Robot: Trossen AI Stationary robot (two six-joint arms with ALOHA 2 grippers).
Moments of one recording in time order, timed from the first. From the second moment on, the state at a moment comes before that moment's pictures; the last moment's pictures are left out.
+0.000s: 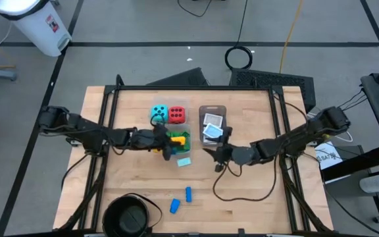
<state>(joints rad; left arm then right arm) -0.08 1.37 0.53 0.41 -0.26 -0.68 0.31 1.41 0.74 0.31 0.69 -0.30</state>
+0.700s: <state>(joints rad) 0.05 1.31 0.53 0.43 -0.14 -0.68 0.19 1.72 0.75 0.59 0.15 -0.10</state>
